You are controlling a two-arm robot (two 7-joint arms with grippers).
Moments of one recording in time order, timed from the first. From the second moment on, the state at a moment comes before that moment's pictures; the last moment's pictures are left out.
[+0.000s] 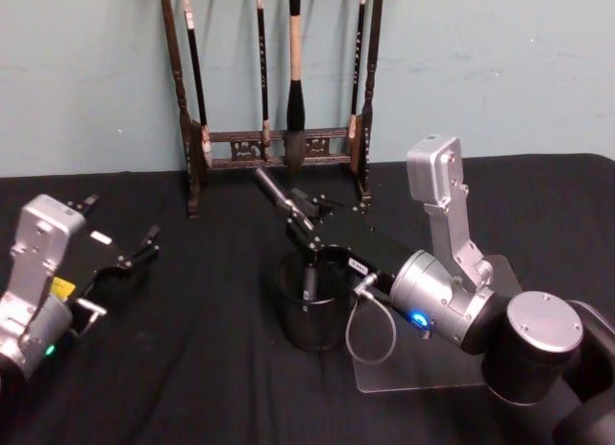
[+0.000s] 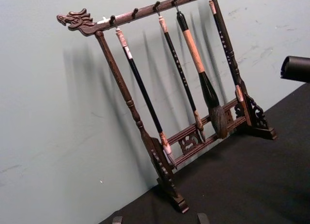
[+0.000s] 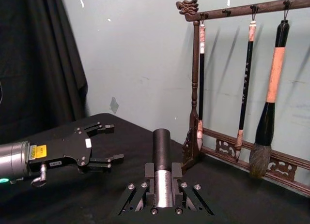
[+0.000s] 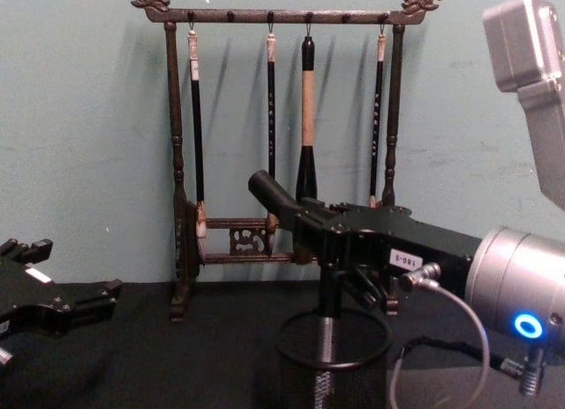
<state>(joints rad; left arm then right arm) -0.20 0.60 0.45 -1.41 -0.25 -0.12 0.03 0.26 0.25 -0.45 -1.49 0.37 0.04 0.40</state>
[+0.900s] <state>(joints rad) -0.20 0.60 0.45 -1.41 -0.25 -0.12 0.03 0.26 0.25 -0.45 -1.49 0.37 0.04 0.40</state>
